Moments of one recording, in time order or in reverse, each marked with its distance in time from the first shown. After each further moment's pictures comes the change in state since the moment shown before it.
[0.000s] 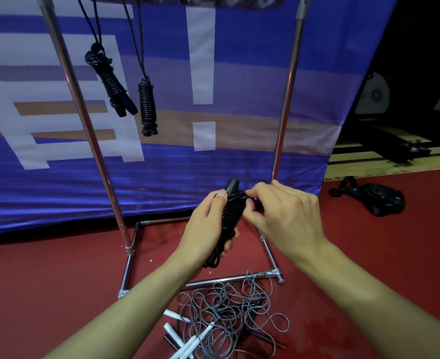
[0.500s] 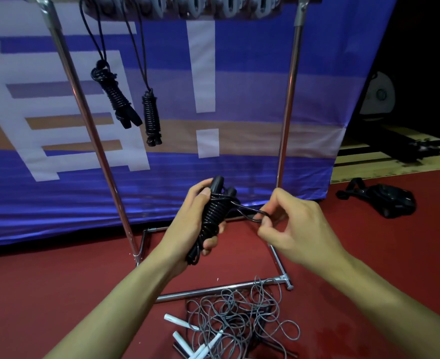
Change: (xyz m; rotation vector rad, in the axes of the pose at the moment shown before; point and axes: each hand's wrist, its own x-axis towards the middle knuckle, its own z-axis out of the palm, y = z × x) left_hand 0.003 0.019 -0.032 -0.155 -0.098 -0.033; right_hand -0.005 0.009 -0.023 0.651 -0.335 0.310
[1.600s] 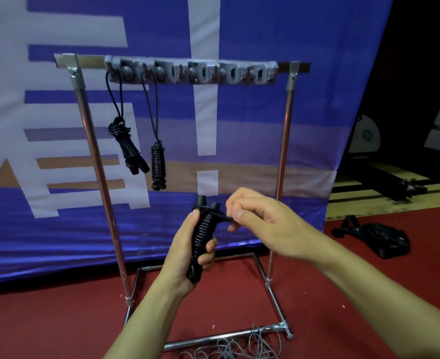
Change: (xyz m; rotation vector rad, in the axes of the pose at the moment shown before) left_hand 0.035 0.024 -0.013 -0.405 0.052 0.017; right_hand 0.094 -0.059 -0.023 0.376 -0.360 -0.091
